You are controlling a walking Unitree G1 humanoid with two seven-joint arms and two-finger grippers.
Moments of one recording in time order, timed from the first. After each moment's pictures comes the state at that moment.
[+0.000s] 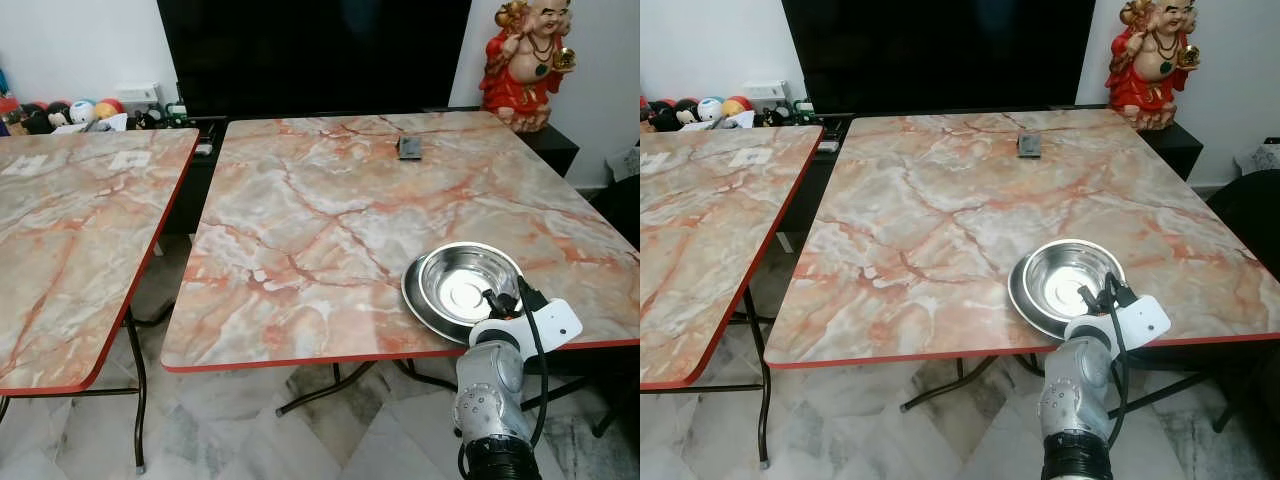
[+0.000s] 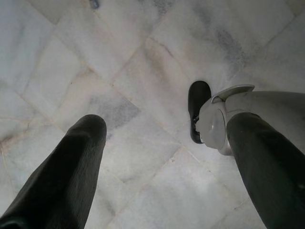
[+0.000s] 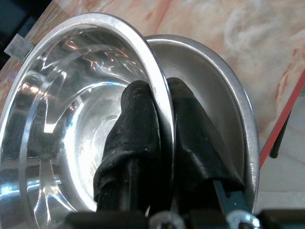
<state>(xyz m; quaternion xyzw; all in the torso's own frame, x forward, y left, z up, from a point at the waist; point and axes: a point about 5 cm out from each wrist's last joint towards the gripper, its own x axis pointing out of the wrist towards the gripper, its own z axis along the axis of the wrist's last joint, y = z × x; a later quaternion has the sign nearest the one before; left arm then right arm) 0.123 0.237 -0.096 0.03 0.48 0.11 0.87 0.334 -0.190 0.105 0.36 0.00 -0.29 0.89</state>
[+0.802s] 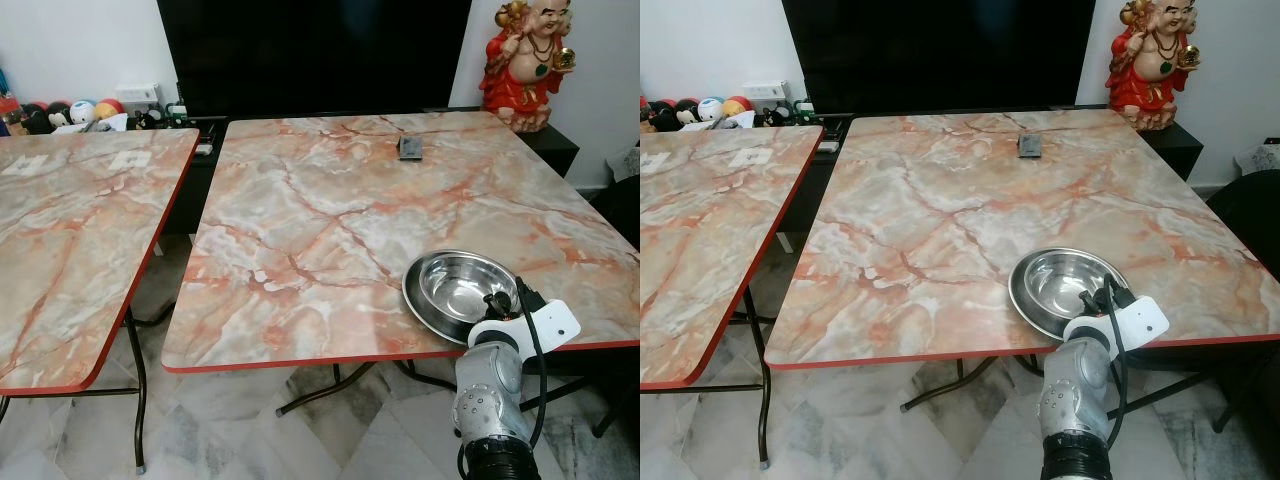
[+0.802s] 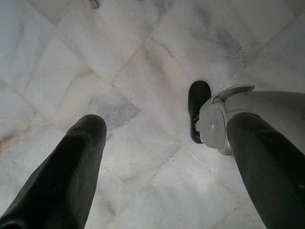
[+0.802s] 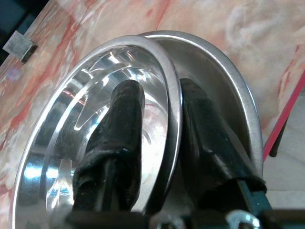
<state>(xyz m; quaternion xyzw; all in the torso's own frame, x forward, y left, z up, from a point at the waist) 0.123 0.237 -0.096 0.03 0.48 0.11 0.87 0.334 -0.189 0.103 0.36 0.01 -0.29 0.89</state>
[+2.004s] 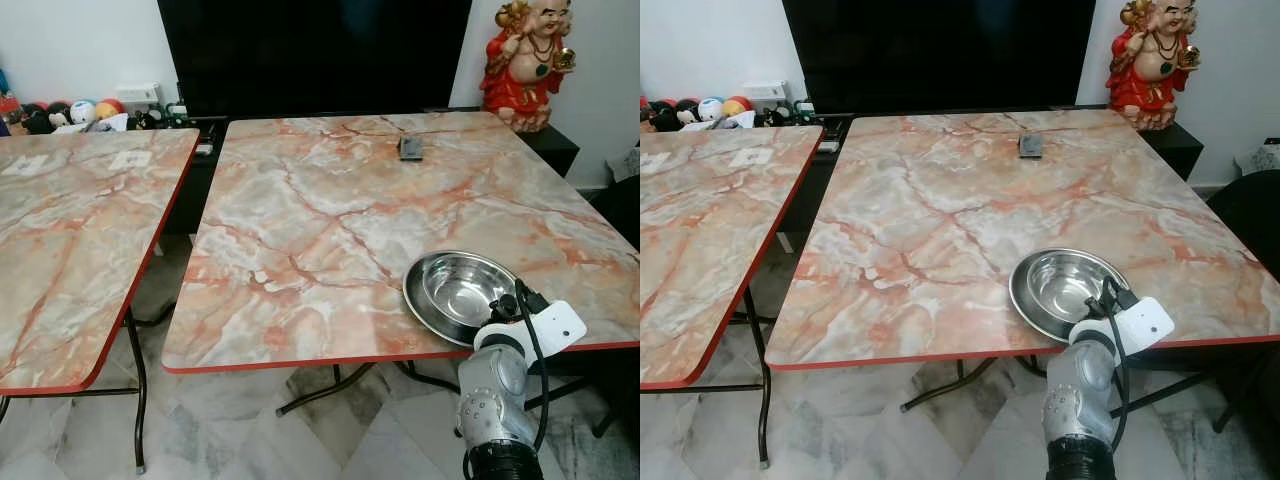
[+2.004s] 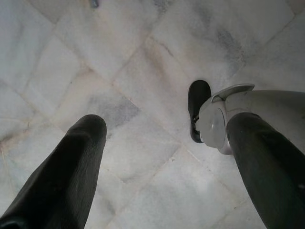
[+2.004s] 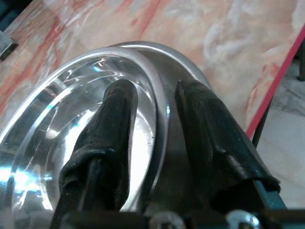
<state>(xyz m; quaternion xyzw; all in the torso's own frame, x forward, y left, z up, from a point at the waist) 0.123 0.237 -0.096 0.03 0.48 0.11 0.87 0.327 -0.196 0.099 0.31 0.01 -0.31 0.90</state>
